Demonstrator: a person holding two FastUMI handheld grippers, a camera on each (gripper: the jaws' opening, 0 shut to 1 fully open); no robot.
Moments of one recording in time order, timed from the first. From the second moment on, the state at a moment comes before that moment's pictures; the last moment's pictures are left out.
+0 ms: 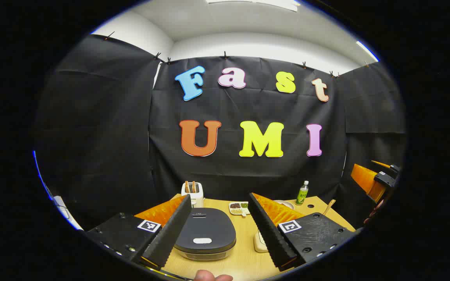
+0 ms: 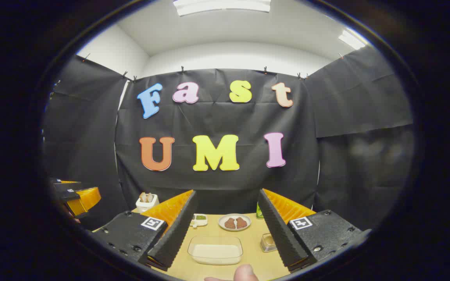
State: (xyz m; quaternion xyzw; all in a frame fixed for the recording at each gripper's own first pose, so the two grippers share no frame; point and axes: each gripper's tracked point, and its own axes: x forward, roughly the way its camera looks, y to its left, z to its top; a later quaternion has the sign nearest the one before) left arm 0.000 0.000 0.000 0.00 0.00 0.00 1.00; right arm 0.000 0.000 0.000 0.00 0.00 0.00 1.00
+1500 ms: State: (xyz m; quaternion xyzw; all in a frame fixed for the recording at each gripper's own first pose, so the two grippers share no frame) left arm 0.011 0.008 -0.015 0.01 0.04 0.01 1.00; right arm 0.026 -0.002 -0.001 0.00 0.01 0.00 1.00
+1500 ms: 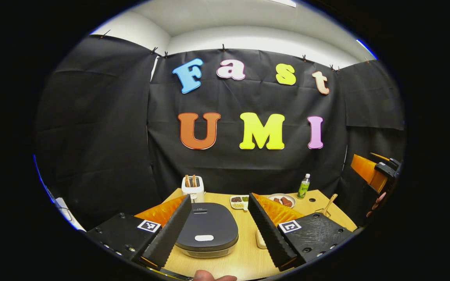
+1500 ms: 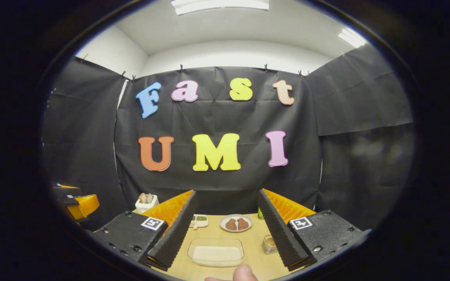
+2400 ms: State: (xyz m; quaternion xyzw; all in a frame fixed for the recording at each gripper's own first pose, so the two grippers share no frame) left arm 0.064 0.032 -0.140 -0.02 0.27 0.03 0.96; right arm 0.082 -0.048 -0.032 0.01 0.05 -0.01 1.00
